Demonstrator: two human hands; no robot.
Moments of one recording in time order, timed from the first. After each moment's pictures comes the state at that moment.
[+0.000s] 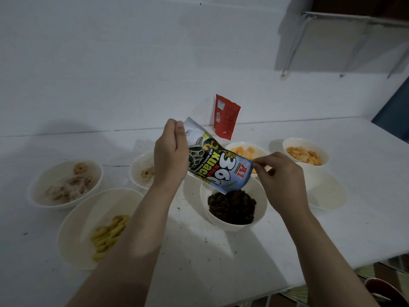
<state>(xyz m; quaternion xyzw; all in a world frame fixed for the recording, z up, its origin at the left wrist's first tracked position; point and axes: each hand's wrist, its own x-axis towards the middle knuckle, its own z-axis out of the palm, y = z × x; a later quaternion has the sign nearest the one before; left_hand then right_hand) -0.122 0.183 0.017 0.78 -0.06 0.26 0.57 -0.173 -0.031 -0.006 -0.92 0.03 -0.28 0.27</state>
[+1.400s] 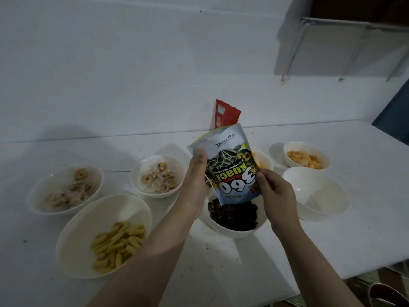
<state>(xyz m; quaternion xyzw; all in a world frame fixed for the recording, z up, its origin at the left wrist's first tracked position) -0.134 0.149 -0.025 0.54 -0.03 -0.06 0.84 -0.182 -0.019 -0.032 -0.80 0.09 -0.21 0.55</state>
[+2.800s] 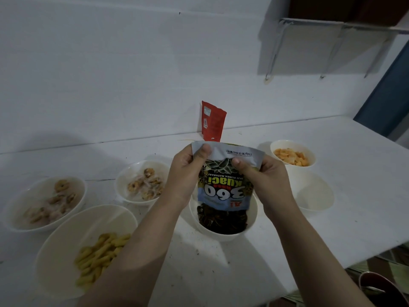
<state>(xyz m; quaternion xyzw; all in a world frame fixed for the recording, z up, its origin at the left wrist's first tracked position) -0.124 0.141 0.007 0.60 -0.14 0.01 0.79 -0.180 -0.015 0.021 -0.68 0.00 -0.16 0.71</state>
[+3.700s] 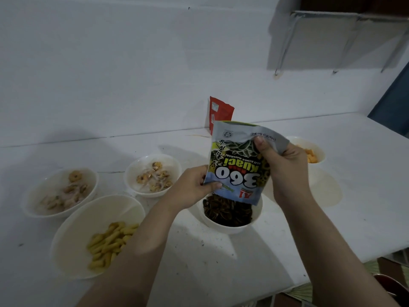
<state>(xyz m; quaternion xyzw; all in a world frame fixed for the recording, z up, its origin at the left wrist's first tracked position) -0.121 0.168 -0.040 0.78 -0.24 -0.10 0.58 -0.180 -0.020 0.035 -0.62 0.02 -0.23 0.75</state>
